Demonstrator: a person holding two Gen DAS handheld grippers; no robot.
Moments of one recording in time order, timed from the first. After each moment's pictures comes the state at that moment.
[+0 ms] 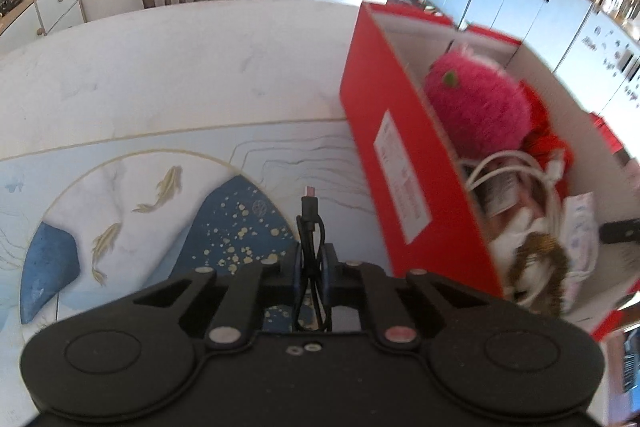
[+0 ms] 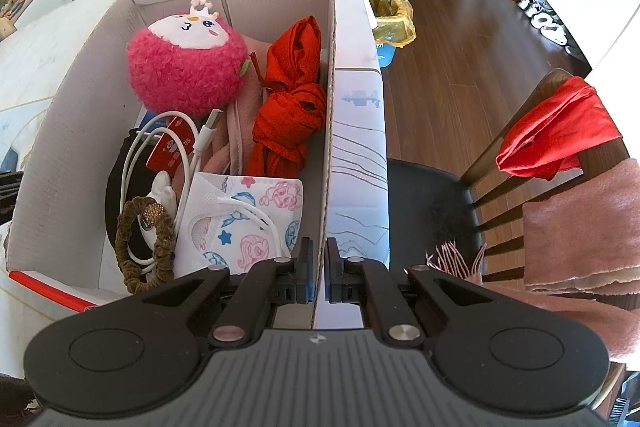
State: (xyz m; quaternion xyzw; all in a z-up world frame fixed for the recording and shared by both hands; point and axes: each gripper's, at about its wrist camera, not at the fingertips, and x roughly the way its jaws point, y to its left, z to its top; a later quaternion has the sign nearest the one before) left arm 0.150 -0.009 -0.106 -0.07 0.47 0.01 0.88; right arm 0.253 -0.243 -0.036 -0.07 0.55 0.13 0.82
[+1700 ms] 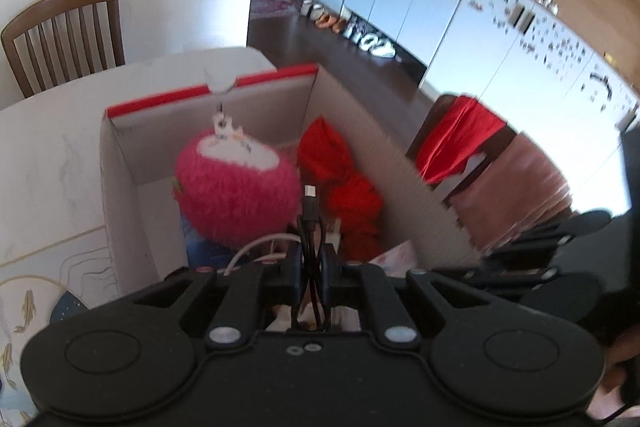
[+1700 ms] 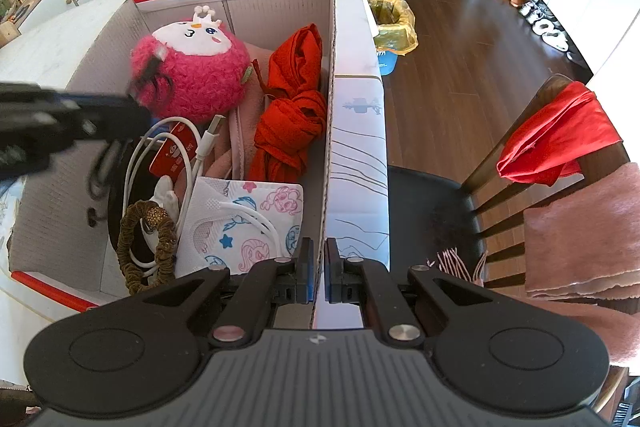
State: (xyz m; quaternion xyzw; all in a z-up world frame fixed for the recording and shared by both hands) left arm 0.203 -0.131 -0.058 -0.01 0.46 -0.15 0.87; right arm 0.254 -0.240 -0.033 -0.07 0.54 0.13 0.83
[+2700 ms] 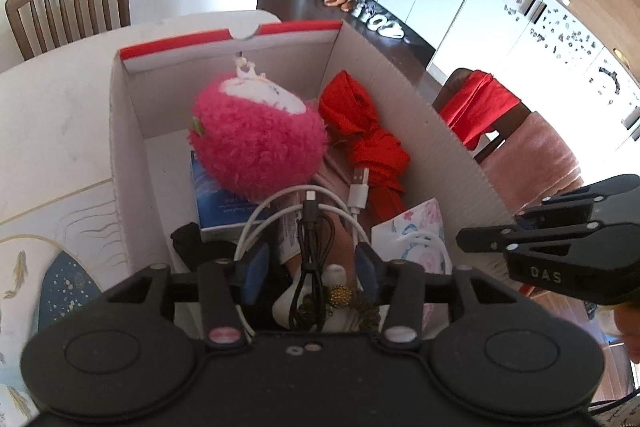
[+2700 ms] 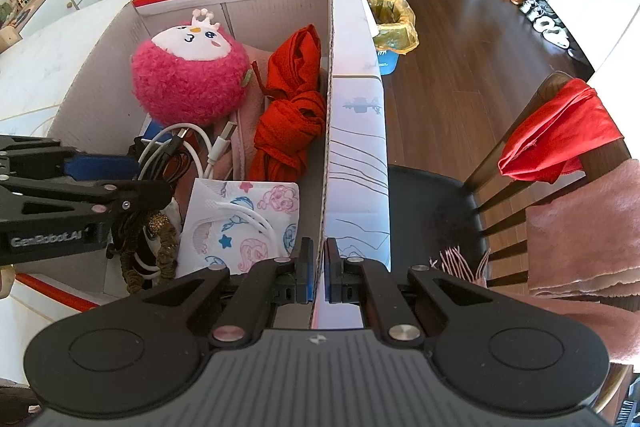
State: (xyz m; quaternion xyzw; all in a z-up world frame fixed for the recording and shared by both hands) left arm 0.193 -0.116 -0.079 -0.03 0.49 -0.14 0.86; right arm 0.255 -0.241 -0.033 -0.06 0.54 0.14 0.83
